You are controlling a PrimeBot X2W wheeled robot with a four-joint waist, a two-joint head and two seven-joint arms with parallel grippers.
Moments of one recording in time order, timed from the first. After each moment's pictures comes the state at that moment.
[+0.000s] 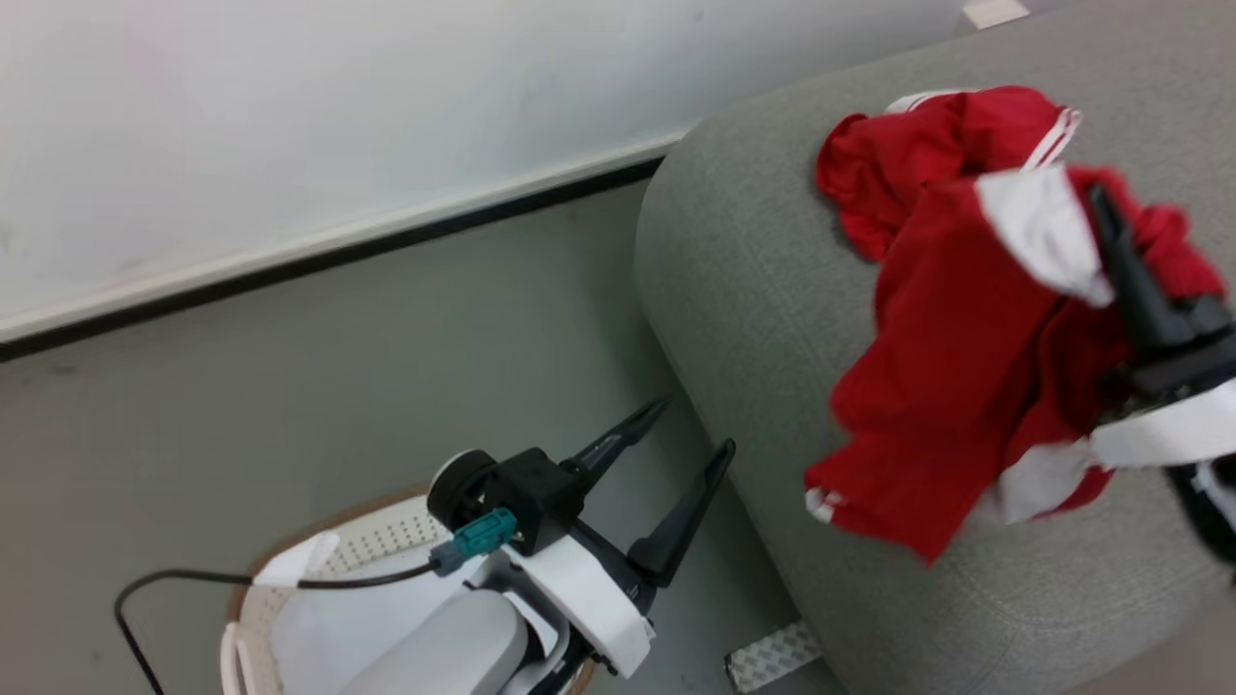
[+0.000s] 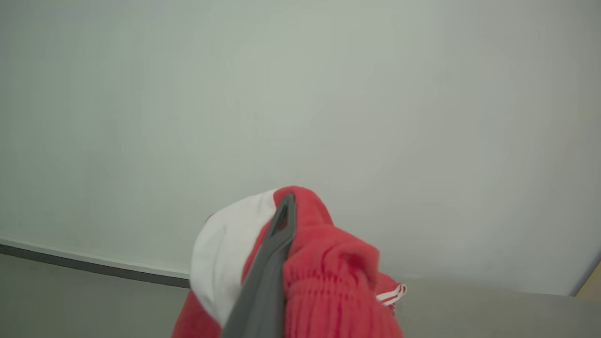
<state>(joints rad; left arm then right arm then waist) -0.55 0.23 -0.84 0.25 -0.52 -0.04 -0.26 -0.56 -0.42 0.34 0.24 0.47 0.13 -0.26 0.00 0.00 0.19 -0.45</state>
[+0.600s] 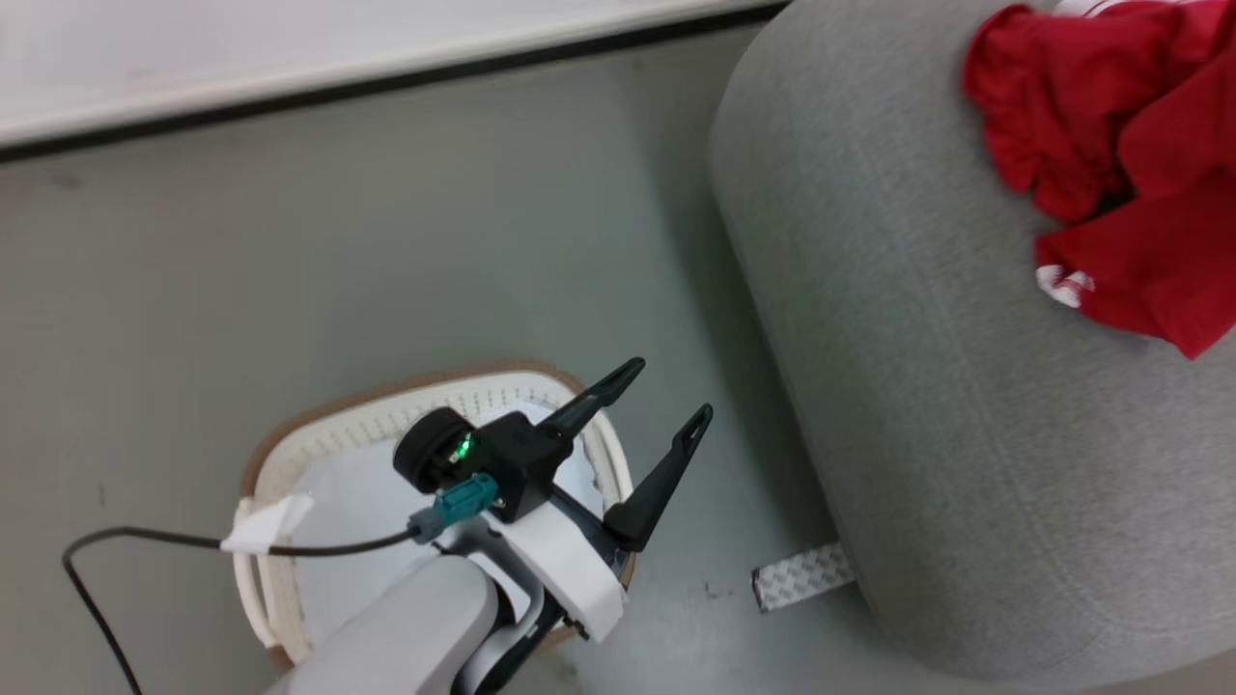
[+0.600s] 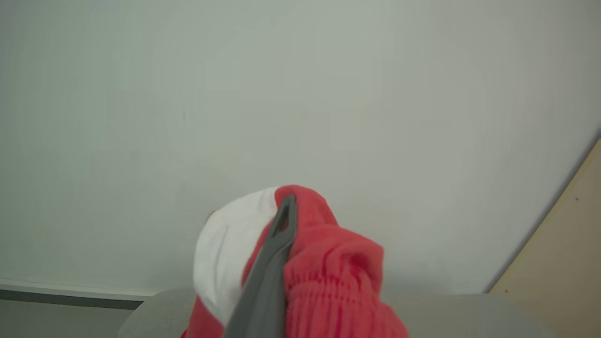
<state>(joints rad) -0.60 0.30 -0.83 0.19 -0.50 -0.02 -0.20 -0.90 -0.69 0.22 0.41 0.63 0.13 -0.16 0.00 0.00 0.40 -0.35</state>
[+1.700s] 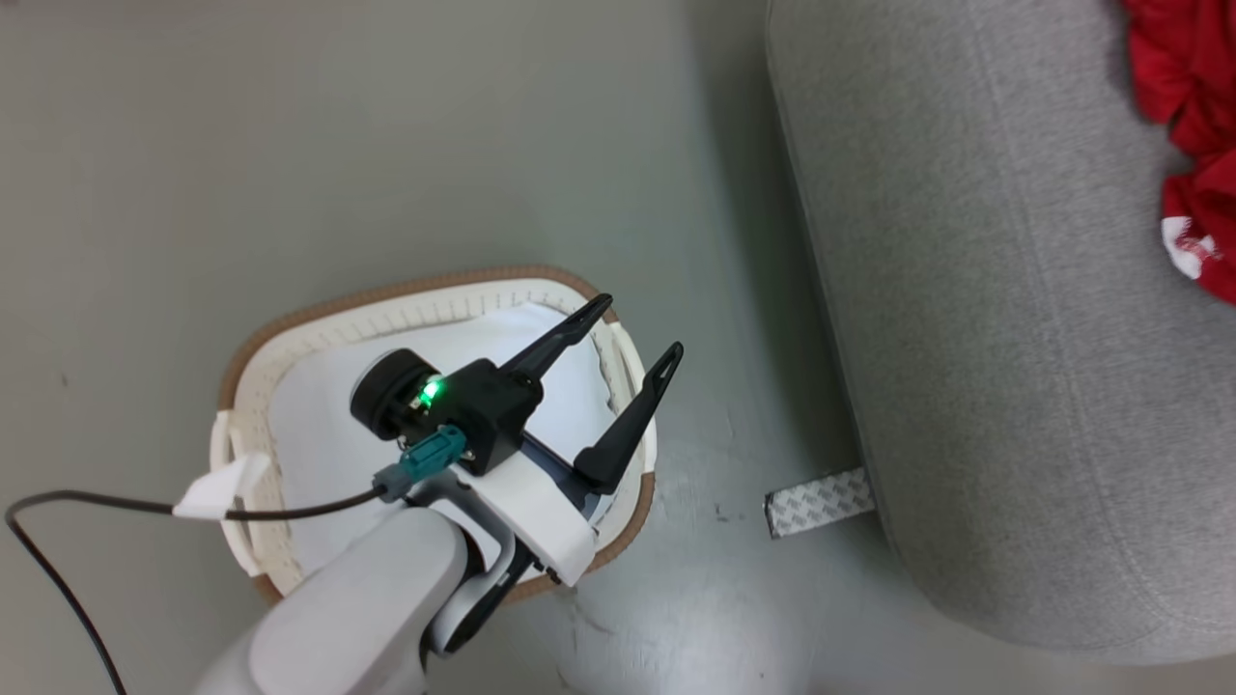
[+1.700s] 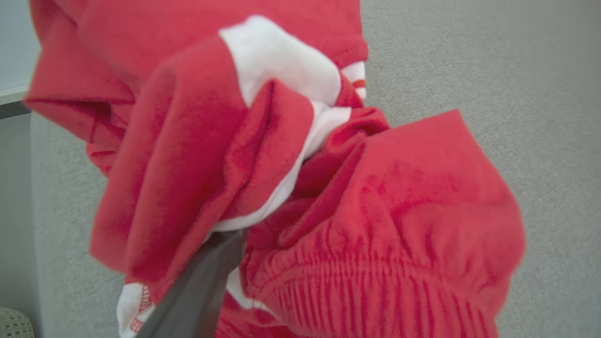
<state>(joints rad) -0.68 0.36 -0.81 0.15 -0.47 0.01 -0.18 -1.03 -0.61 0.42 0.93 0.87 0.13 0.18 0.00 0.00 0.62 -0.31</state>
